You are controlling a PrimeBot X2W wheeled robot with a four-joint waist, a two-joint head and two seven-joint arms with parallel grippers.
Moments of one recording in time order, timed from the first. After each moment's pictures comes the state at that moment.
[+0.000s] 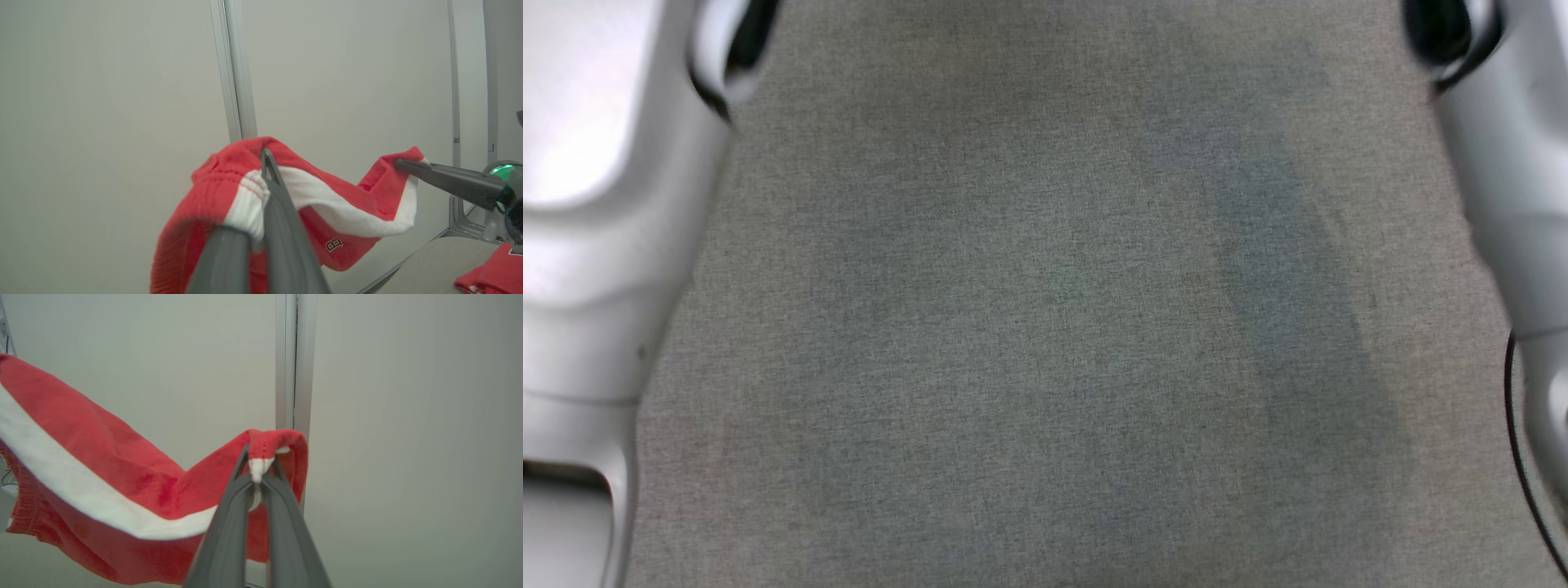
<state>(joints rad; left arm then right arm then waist) -1.33 0.29 -0.59 0.52 -0.52 -0.13 -0.26 -1.39 -0.20 0.39 0.80 0.49 0.13 -0.26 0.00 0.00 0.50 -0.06</state>
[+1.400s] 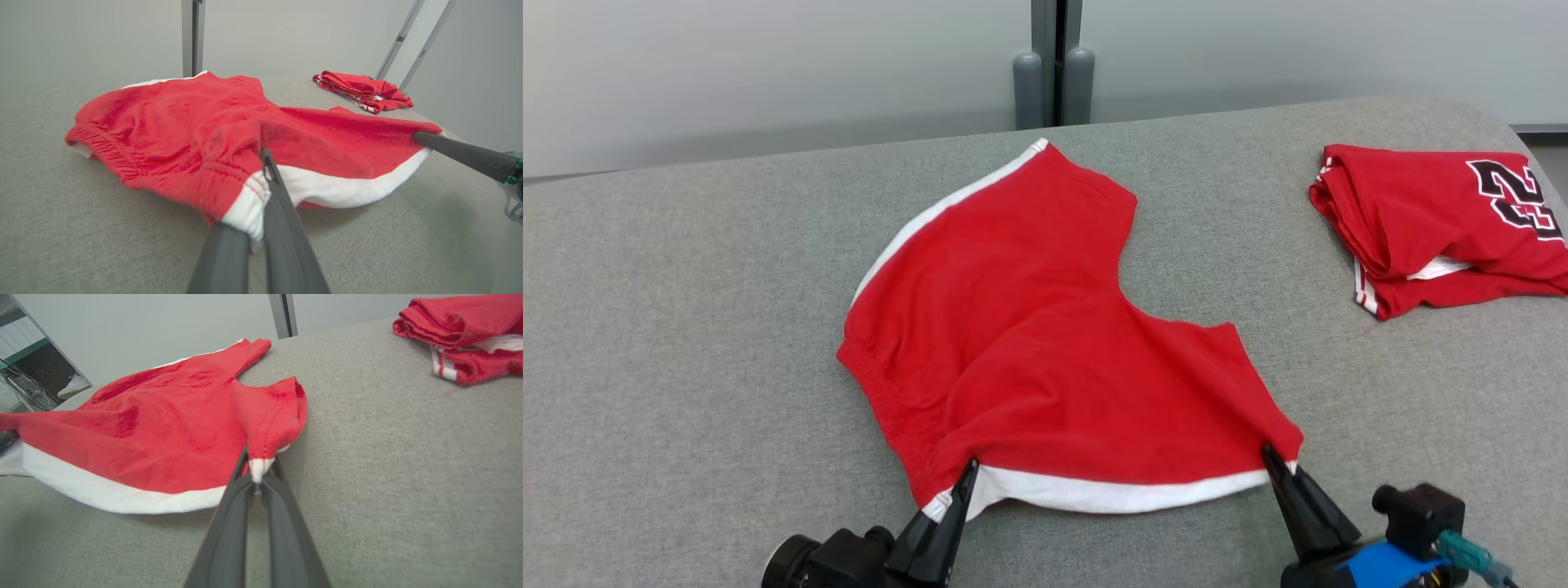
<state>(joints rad) 0.00 0.23 -0.49 0.18 -0.35 -0.13 -0.26 -0.08 -0.23 0.33 0.34 0.48 0.13 -0.26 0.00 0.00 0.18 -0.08</state>
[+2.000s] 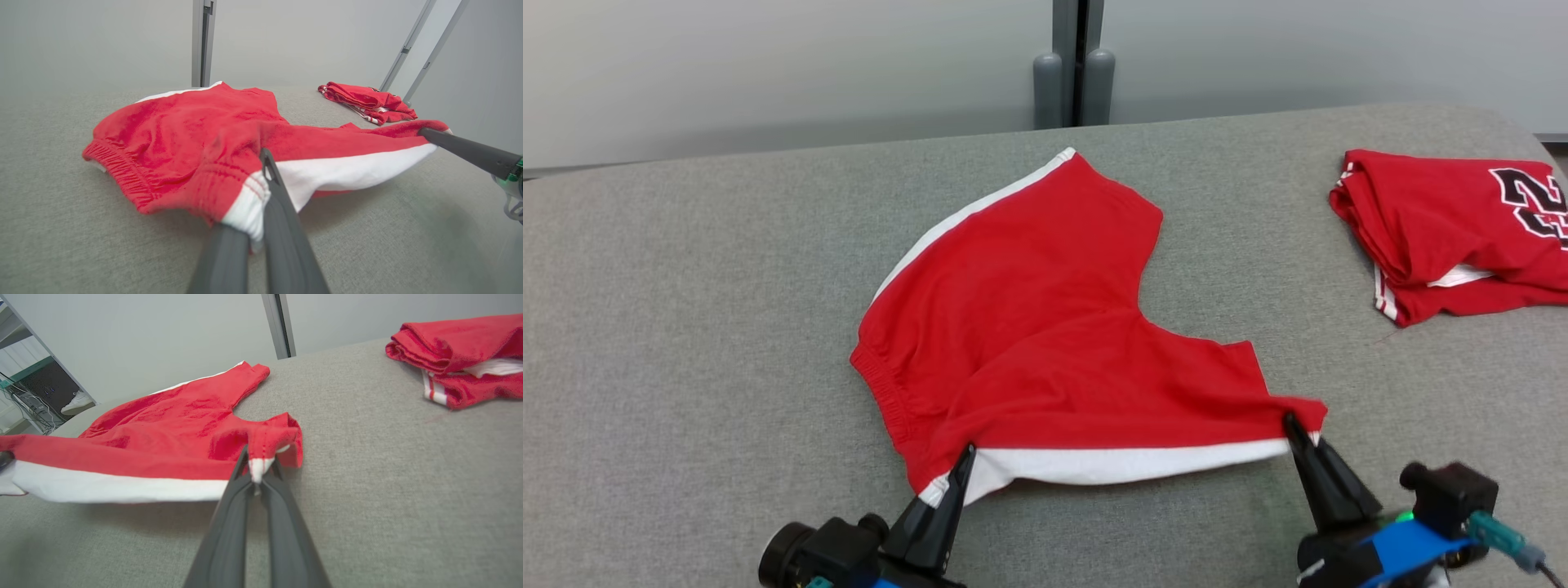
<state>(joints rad) 0.01 0.22 -0.48 0.15 -0.36 -0.13 -0.26 -0.05 -0.23 0.27 0.27 0.50 0.13 -0.26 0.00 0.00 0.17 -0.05</state>
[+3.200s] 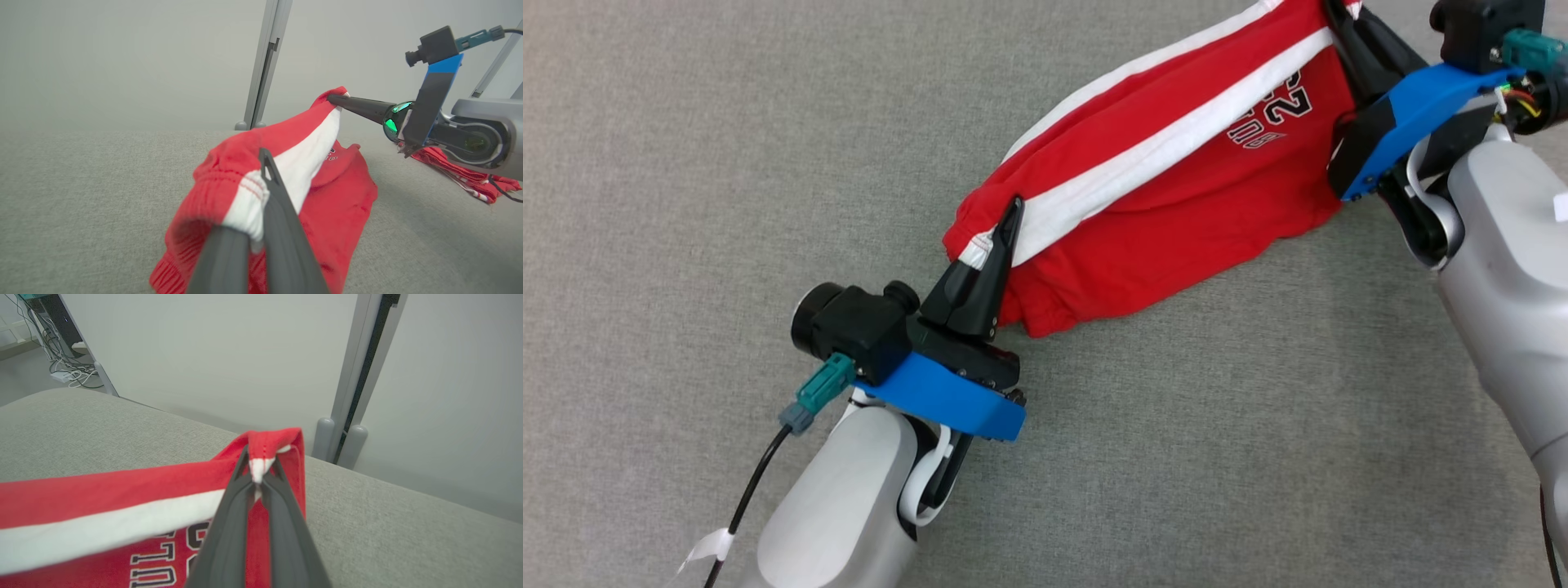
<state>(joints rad) -0.46 0.12 -0.50 0.24 -0.43 -0.13 -0.26 -1.08 -0.31 0.51 0.89 0.49 0.13 -0.17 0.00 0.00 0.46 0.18</state>
